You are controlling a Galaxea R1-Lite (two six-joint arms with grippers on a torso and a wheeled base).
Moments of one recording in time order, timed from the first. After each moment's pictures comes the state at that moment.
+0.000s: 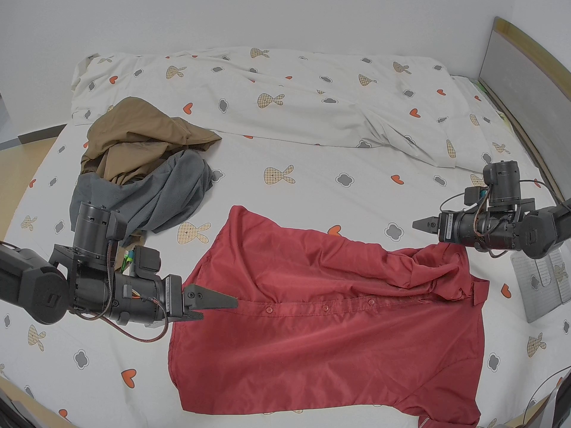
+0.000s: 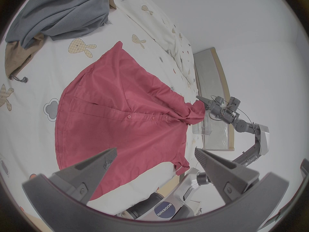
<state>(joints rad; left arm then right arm) -0.30 1.68 -0.72 -0.20 -0.64 -0.48 0.16 1.84 -0.97 -0.30 0.12 0.25</state>
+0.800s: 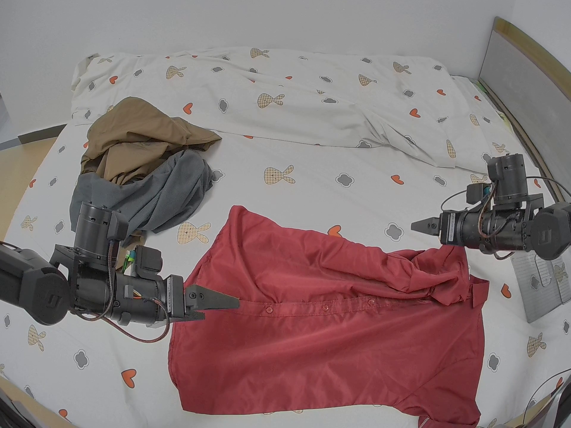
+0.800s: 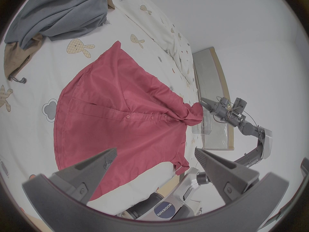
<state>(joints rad) -0.31 1.68 -0.72 -0.21 -0.64 -0.48 0.23 1.74 -0.95 -0.21 0.08 0.27</state>
